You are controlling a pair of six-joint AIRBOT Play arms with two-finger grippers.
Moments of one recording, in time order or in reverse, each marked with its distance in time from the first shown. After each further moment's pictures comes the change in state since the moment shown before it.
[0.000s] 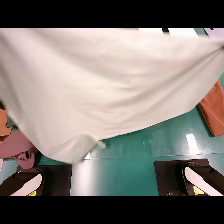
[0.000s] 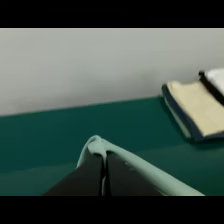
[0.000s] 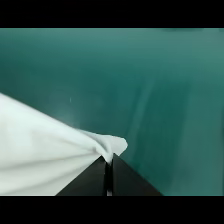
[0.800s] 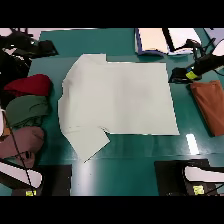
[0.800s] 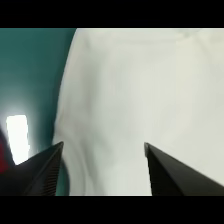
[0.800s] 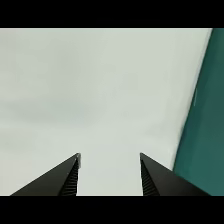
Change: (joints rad) left arm 0.102 -0.599 0.015 -0.079 -0.187 -0.012; right arm -0.055 -0.407 -0.351 0.008 -0.267 -0.049
